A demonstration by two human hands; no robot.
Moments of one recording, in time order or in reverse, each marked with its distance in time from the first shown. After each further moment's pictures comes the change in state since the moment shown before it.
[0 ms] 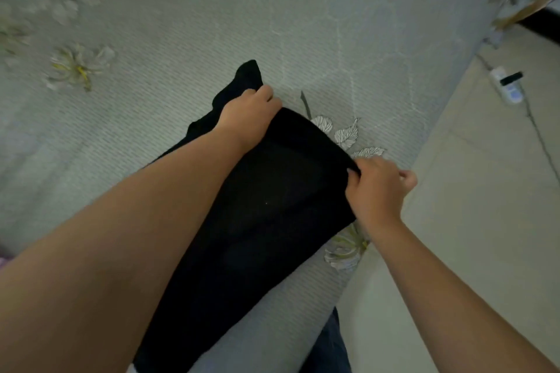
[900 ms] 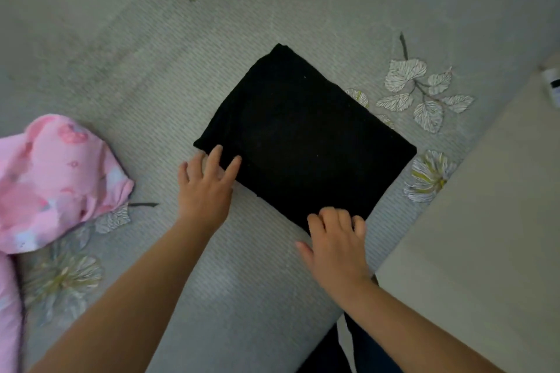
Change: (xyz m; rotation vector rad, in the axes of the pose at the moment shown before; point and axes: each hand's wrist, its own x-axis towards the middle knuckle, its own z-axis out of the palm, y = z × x) left_hand -0.305 -0.073 0.123 -0.024 -0.062 -0.395; right_hand -0.236 -0.096 0.059 -0.149 -0.153 -0.550
